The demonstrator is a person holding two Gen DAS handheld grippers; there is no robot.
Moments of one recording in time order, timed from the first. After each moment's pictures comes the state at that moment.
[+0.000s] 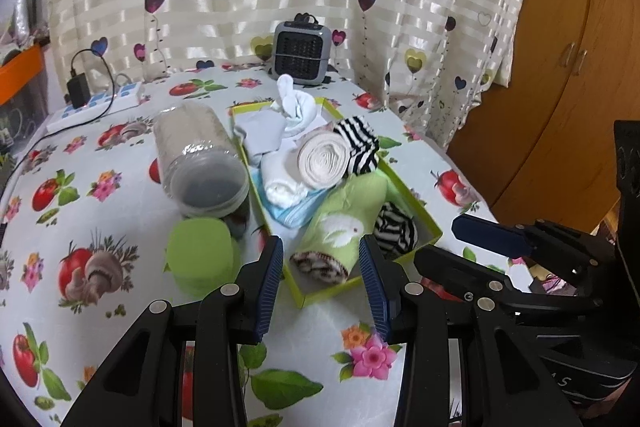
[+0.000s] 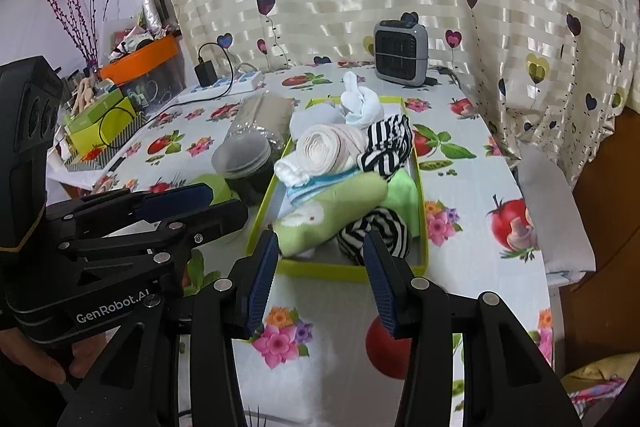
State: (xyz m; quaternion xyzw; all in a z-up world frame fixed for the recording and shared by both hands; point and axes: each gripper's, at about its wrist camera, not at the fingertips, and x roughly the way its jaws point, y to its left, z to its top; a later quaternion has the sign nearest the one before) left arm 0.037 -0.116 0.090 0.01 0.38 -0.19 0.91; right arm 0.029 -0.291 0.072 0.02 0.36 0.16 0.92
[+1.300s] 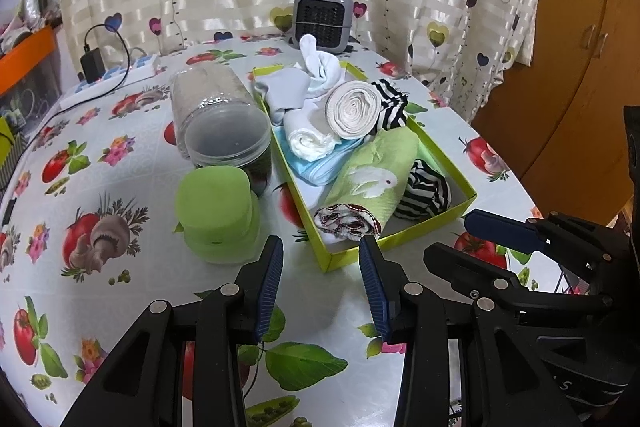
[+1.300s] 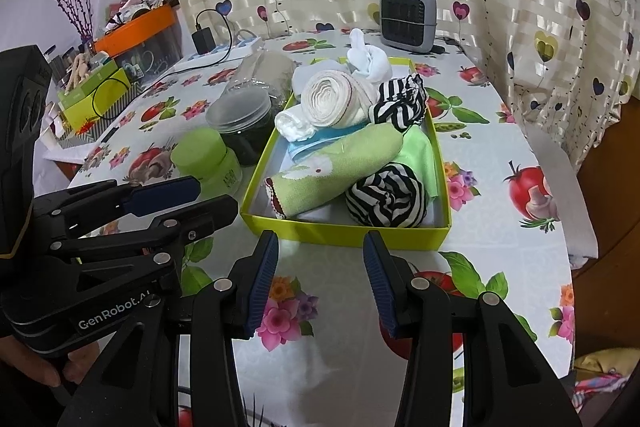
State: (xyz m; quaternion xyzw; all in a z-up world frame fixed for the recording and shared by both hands) left arm 0.034 -0.111 0.060 0.02 0.41 -0.16 0.90; right arm 0.031 -0.279 0.041 0.00 0.40 0.16 0.90
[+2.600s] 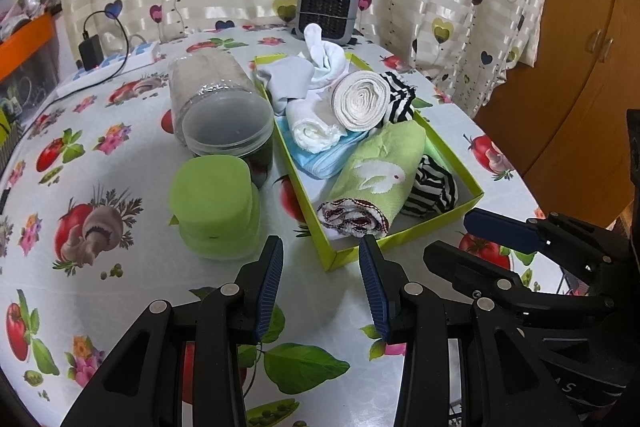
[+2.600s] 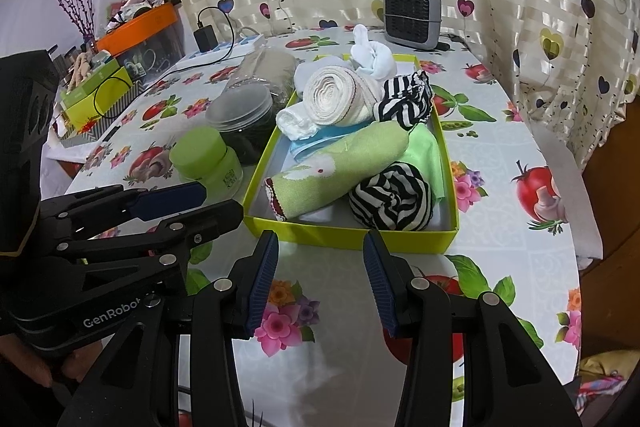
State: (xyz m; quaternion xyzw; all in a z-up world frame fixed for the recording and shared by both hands) left arm 0.040 -0.104 0.052 0.02 0.42 -0.16 0.89; right arm 0.033 -0.275 0.039 0.00 0.40 0.16 0.90
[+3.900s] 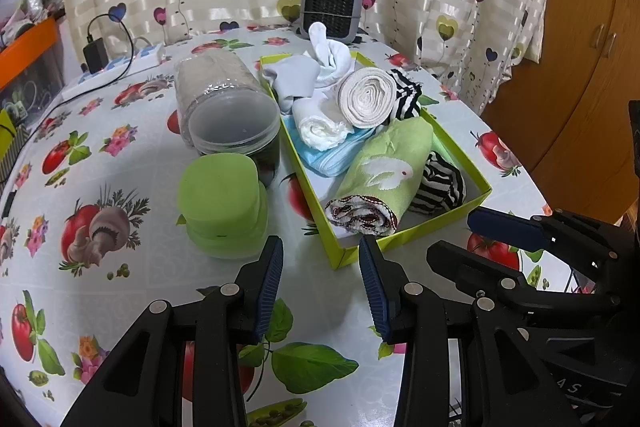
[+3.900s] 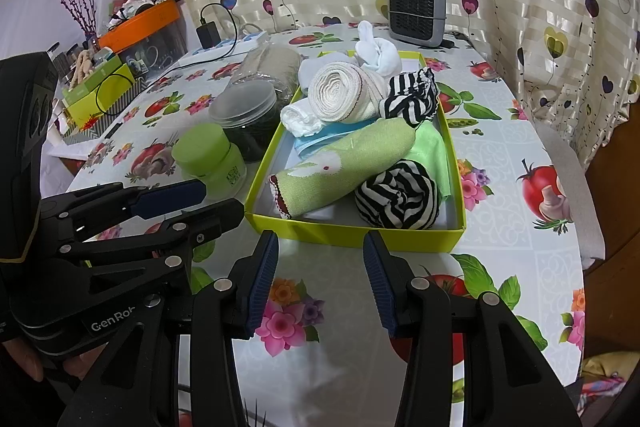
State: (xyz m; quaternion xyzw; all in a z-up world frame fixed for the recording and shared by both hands) left arm 0.038 -0.103 0.051 0.02 0.42 -0.15 0.89; right arm 0.033 -0.272 0.036 0.00 0.40 0.17 0.90
